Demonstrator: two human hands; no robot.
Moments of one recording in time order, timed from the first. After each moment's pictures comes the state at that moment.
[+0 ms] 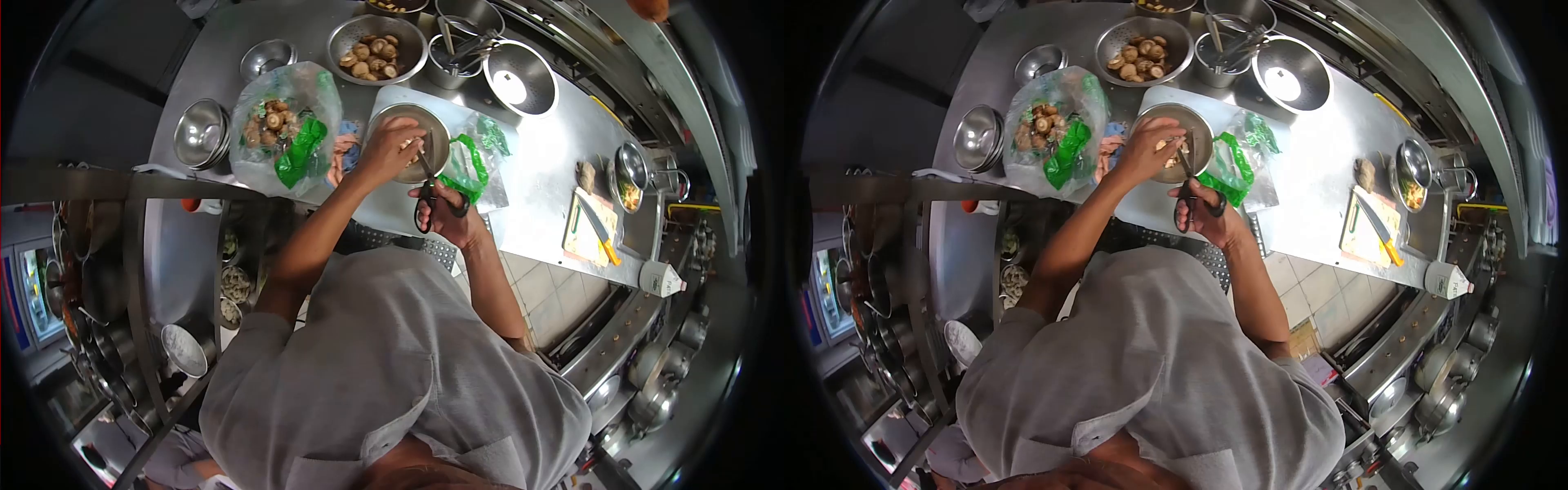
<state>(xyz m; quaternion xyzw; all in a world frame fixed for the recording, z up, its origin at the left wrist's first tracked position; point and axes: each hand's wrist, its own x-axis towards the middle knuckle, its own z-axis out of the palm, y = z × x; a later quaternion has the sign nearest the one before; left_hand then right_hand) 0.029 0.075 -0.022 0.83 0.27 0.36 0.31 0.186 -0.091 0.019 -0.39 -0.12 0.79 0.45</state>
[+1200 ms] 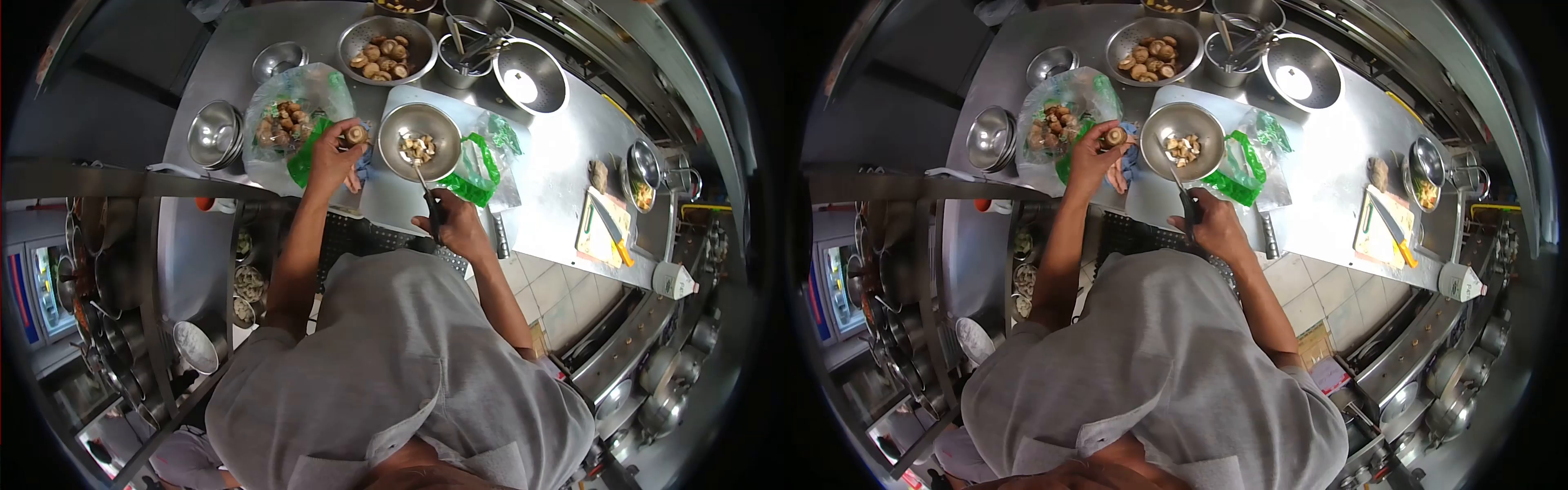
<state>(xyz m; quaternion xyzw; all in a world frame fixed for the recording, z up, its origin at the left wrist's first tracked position) -0.075 0.075 -0.001 0.58 0.45 0.39 0.57 0.155 -0.108 0.061 -0.68 -0.55 0.38 0.28</state>
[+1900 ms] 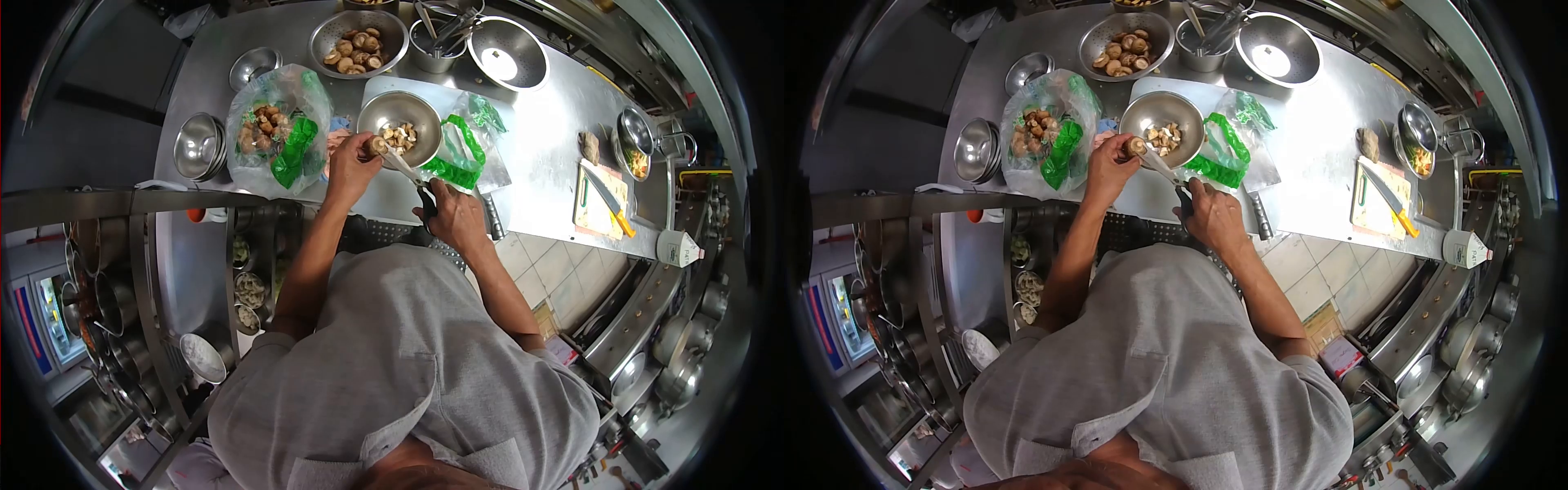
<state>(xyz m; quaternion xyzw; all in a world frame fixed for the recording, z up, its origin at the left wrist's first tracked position) -0.024 0.031 -0.019 0.66 0.45 0.34 0.49 0.163 -0.132 0.040 -0.72 -0.65 0.15 0.19</state>
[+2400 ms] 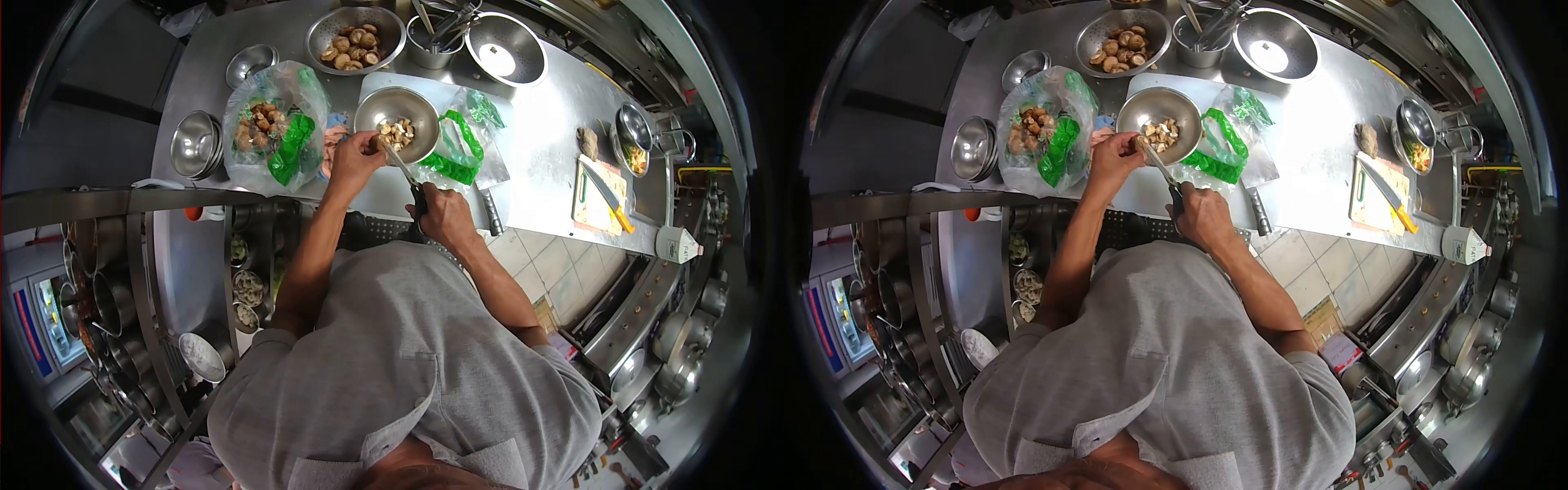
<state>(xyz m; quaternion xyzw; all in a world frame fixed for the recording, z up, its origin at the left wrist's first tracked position) -0.014 0.032 -0.026 0.60 0.43 0.32 0.60 0.152 -0.129 0.031 -0.73 -0.62 0.22 0.18</state>
